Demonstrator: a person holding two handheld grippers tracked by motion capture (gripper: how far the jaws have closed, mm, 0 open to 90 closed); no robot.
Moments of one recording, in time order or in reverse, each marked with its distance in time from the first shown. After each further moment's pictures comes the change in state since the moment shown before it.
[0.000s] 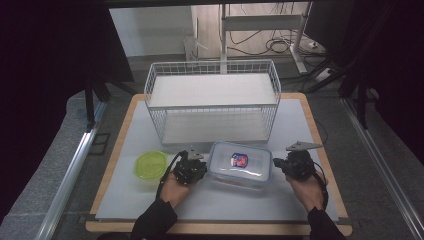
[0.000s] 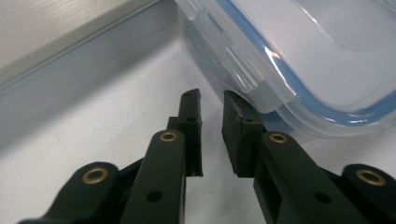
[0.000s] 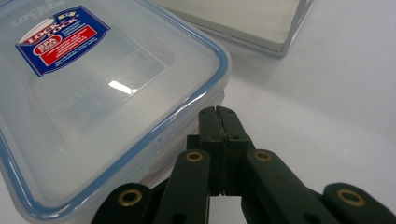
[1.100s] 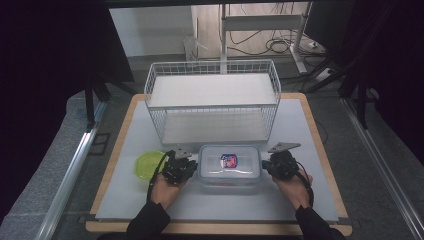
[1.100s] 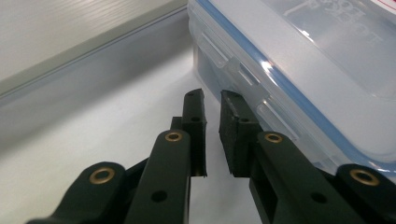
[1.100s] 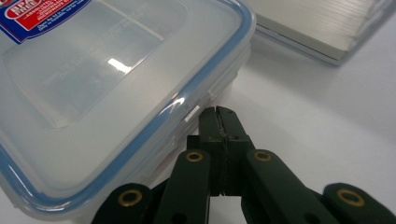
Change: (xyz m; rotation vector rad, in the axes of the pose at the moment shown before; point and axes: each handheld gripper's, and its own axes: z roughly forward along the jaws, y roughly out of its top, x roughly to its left) left arm 0.019 -0.012 -0.024 -0.022 0.067 -0.067; right arm 0.028 0.009 0.031 0.070 0.019 -0.090
